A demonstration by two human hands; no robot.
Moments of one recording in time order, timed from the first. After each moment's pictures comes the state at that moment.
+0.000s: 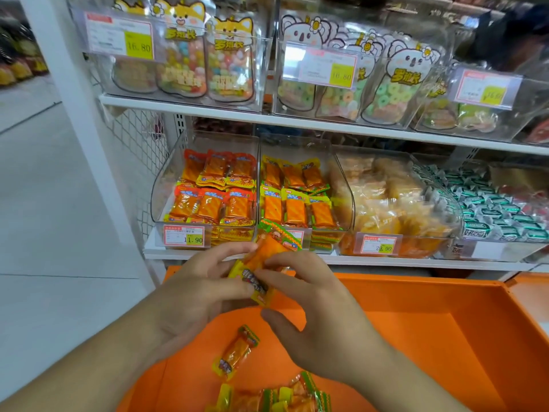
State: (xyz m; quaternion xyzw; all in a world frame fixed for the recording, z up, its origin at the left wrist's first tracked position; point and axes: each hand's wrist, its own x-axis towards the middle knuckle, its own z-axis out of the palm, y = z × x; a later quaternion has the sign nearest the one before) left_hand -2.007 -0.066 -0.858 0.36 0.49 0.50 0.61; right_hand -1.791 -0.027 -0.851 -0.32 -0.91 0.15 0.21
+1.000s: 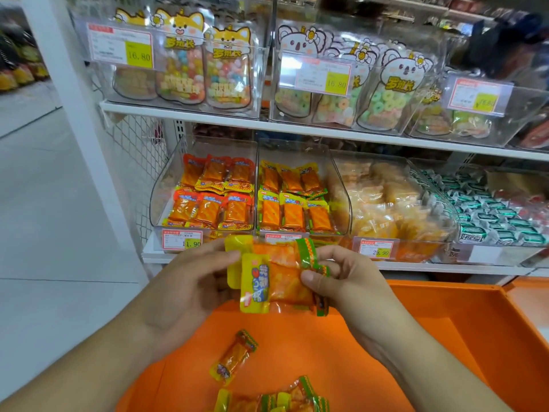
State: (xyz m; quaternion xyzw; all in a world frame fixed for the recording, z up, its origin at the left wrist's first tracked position) left_hand -2.007 -0.065 -0.842 0.31 0.44 0.55 0.64; right_hand -1.771 0.003 -0.840 -0.45 -0.55 0.62 0.35
